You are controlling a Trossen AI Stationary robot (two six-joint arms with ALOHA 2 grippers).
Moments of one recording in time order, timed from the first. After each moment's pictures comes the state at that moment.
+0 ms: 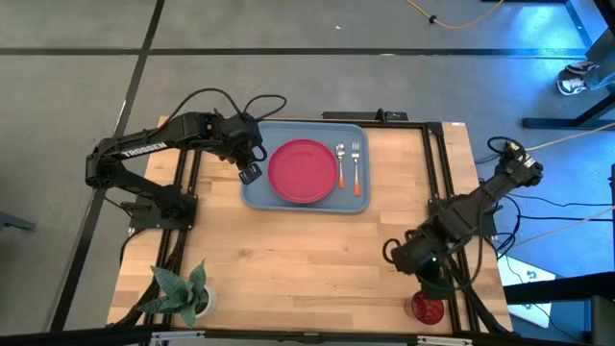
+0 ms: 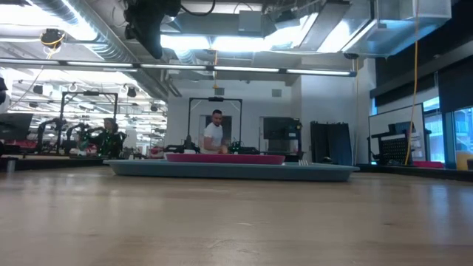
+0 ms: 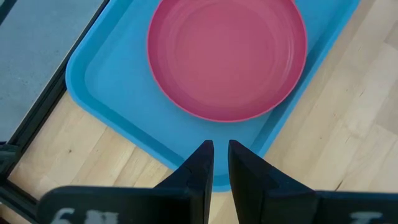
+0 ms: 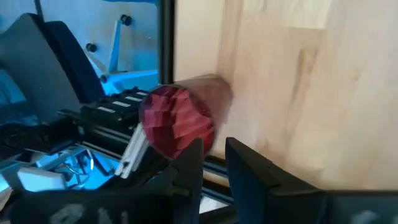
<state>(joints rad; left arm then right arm) 0.29 1.29 1.39 -1.16 -0.12 -0.25 0.65 1.40 1.30 -1.23 -0.39 0.62</state>
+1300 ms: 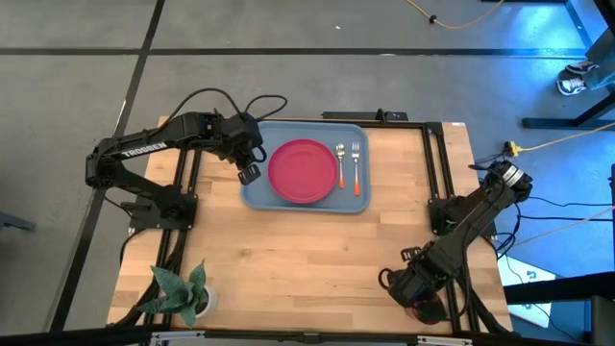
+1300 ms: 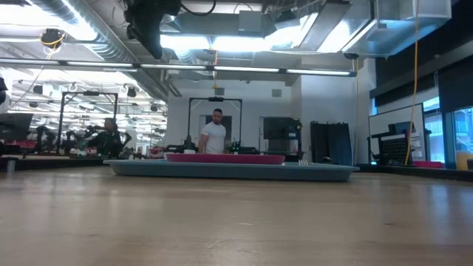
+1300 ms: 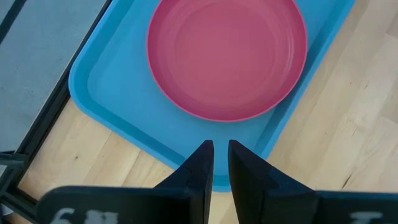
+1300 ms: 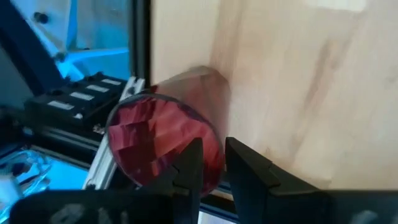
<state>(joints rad) 0.29 1.29 1.39 -1.16 -0.13 -0.20 0.80 1.58 1.27 -1.14 -0.33 0.68</state>
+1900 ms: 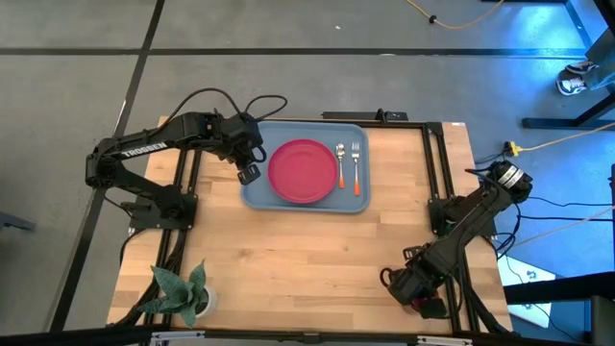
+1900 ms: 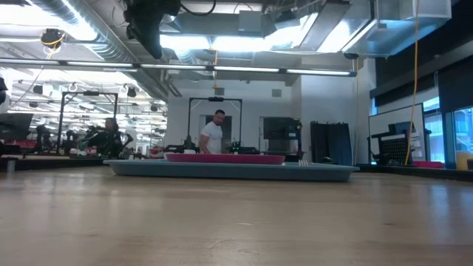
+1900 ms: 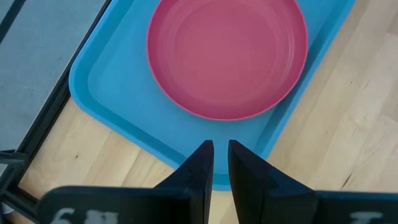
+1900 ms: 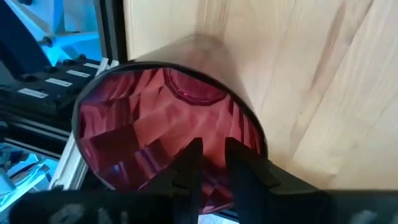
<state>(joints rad) 0.29 1.29 1.39 -1.17 -0.13 -0.20 0.80 1.58 1.14 -1.08 -0.36 0.67</state>
